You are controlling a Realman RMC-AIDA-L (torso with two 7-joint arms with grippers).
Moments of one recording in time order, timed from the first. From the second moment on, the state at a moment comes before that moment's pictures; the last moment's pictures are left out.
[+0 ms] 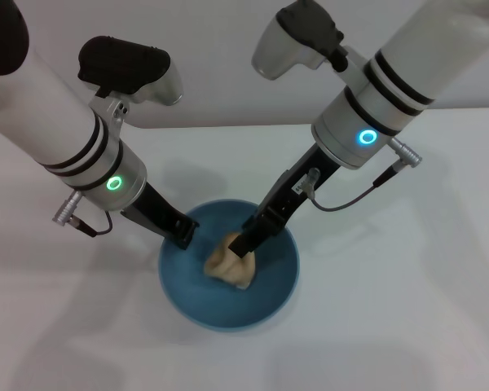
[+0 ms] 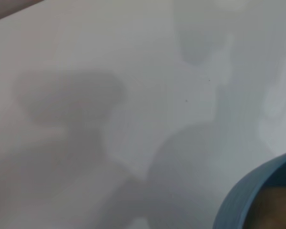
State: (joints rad) left arm -0.79 -2.06 -1.67 -1.03 2.57 -1.37 0.29; right arm 1.43 2.07 -2.89 0.27 -0.44 -1.40 1.96
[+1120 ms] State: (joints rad) left arm -0.68 -2.06 -1.36 -1.11 2.59 -0.89 0.33; right arm 1.02 2.02 -2.90 0.75 0.29 -1.58 2.00
